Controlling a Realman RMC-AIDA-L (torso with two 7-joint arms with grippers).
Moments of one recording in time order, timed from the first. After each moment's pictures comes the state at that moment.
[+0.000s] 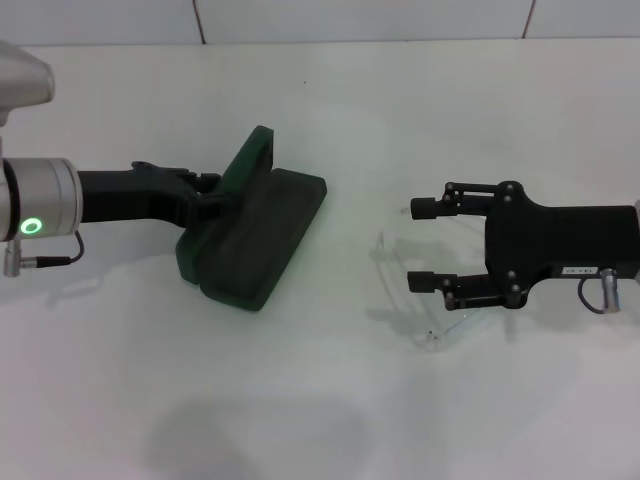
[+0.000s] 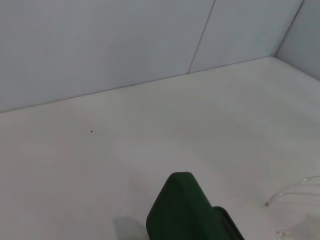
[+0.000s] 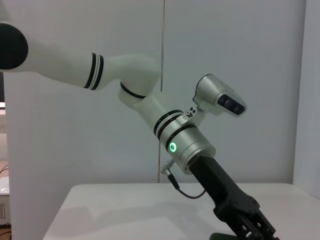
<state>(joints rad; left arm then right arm) -0.47 -2.08 1.00 0.89 2.03 1.24 -1.85 0.65 1.87 -1.71 -0.31 -0.95 -1.53 0.82</state>
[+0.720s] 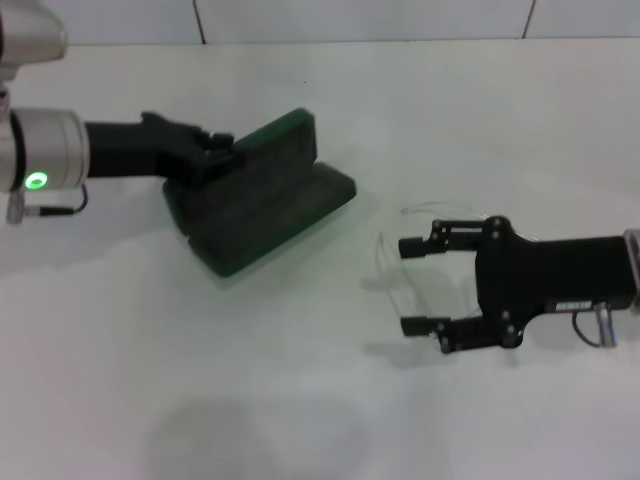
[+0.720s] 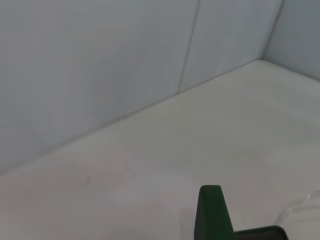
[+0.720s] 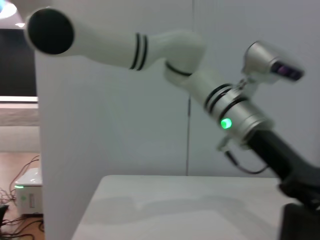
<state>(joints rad) -0.55 -2.06 1.00 0.90 2.03 1.24 -1.76 0.61 1.89 -1.71 -0.36 -1.03 -1.54 0.82</state>
